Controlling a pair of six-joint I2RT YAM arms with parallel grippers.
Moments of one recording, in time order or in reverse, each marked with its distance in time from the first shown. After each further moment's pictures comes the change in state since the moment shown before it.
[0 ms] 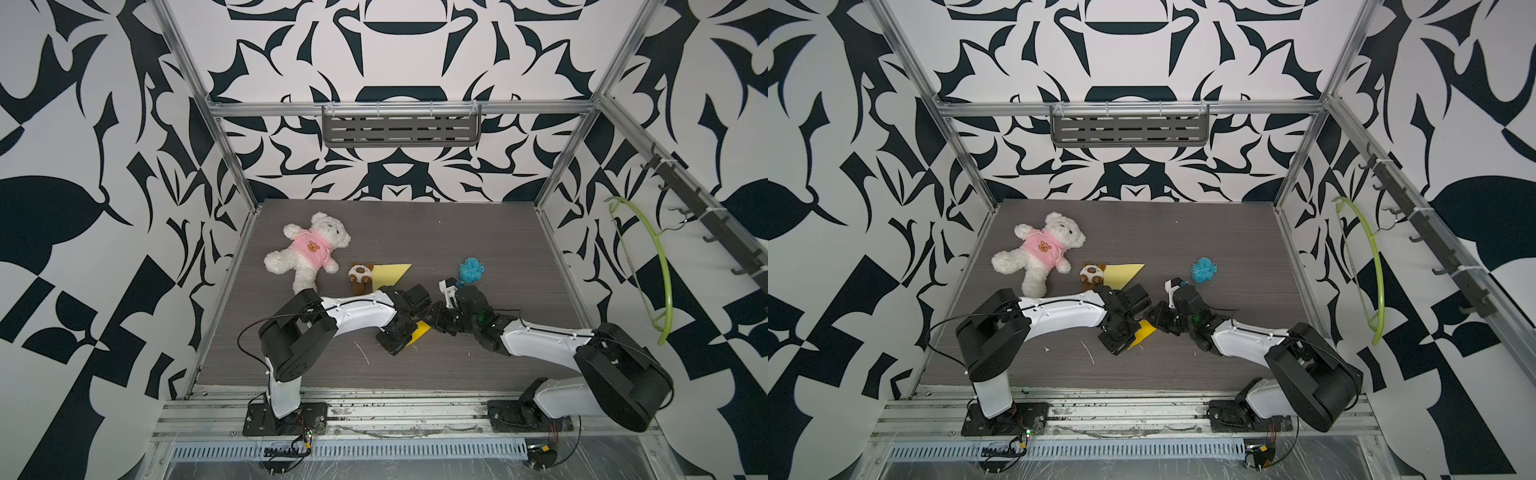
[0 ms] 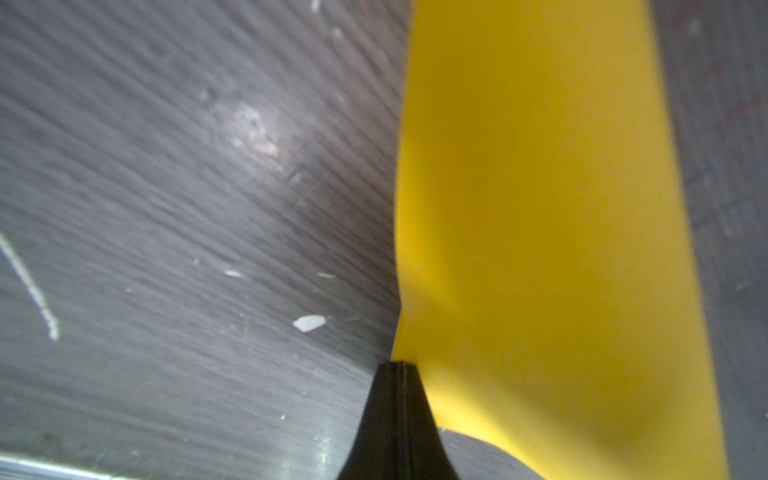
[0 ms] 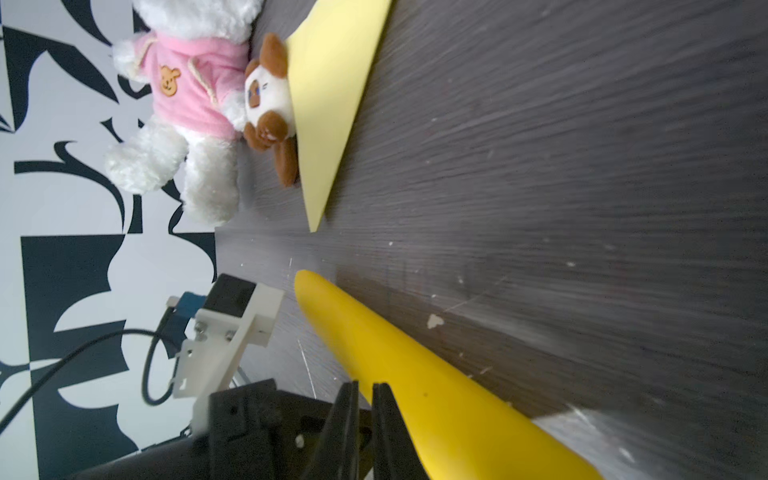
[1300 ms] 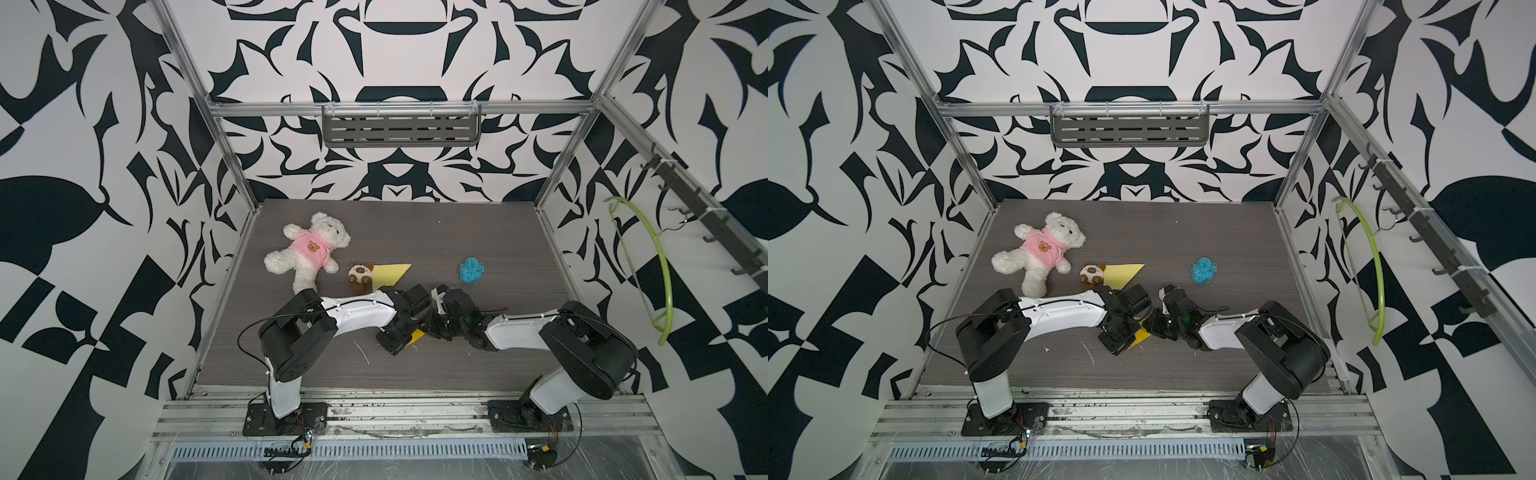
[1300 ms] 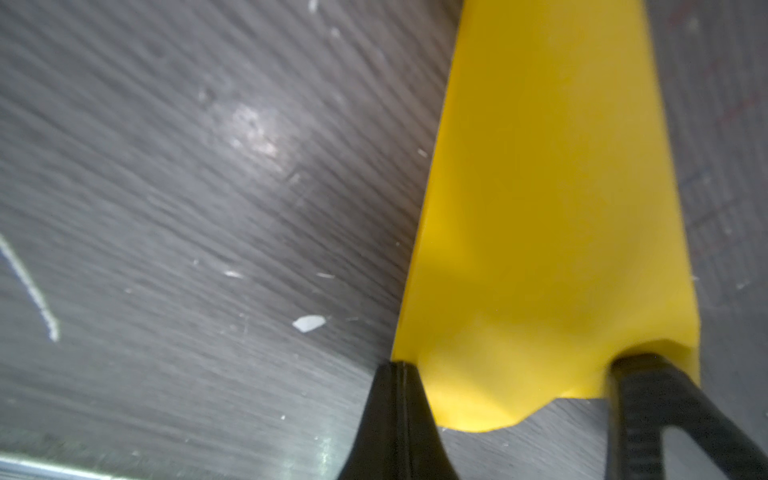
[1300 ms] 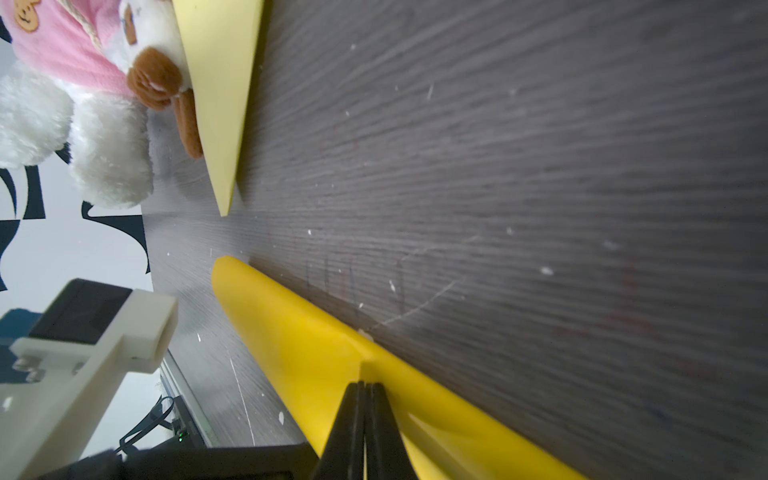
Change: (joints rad) left arm 0.000 0.000 0.000 0.000 0.000 0.004; right arm -0.004 0.204 0.024 0.039 0.023 -0.048
